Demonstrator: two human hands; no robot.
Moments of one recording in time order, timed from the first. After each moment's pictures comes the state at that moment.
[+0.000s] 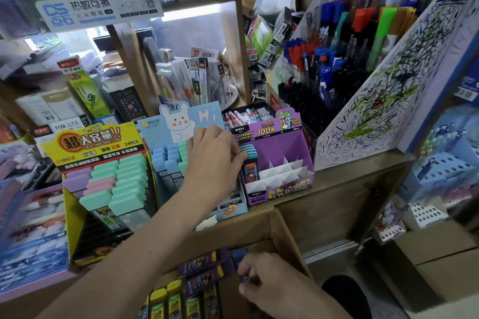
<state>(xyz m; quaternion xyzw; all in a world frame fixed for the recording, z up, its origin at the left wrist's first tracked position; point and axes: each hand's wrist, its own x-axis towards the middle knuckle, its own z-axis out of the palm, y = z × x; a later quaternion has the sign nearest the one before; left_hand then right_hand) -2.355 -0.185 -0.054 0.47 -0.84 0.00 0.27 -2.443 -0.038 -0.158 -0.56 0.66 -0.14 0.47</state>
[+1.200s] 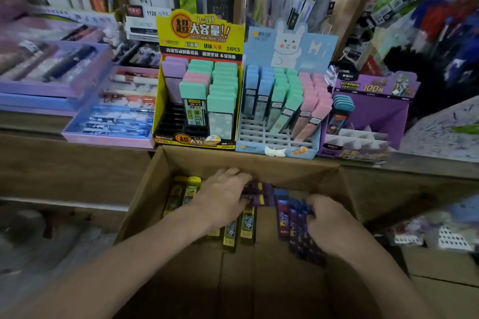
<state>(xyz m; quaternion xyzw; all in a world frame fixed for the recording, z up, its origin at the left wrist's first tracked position) -2.208 -0.097 -0.177 0.54 -0.82 -0.21 0.04 -2.418 -0.036 -0.142 -0.56 0.77 0.01 0.32</state>
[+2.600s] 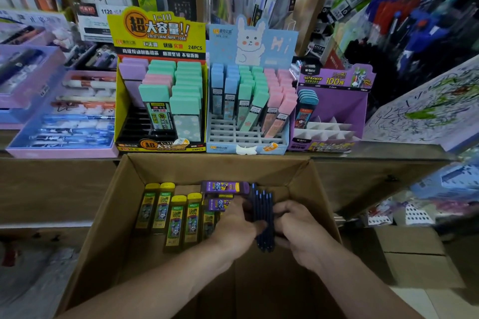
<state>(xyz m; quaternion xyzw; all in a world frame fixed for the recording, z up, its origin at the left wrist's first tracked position) -2.275 -0.044 -0.211 0.57 -0.52 -0.61 0.21 -2.409 -0.022 -0.185 -0.24 0.76 -0.26 0.54</state>
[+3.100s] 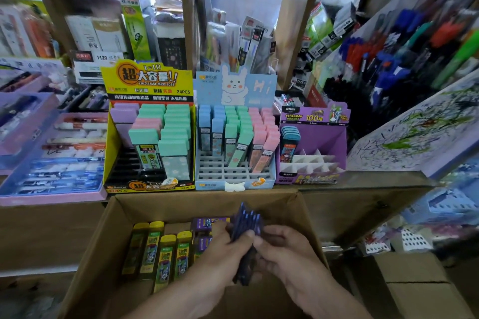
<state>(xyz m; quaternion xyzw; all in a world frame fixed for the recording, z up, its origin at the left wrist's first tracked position) -2.268 -0.054 -0.180 0.49 -0.35 -0.74 0.28 -2.411 -0.022 -0.170 -0.21 0.67 -0.42 0.57</state>
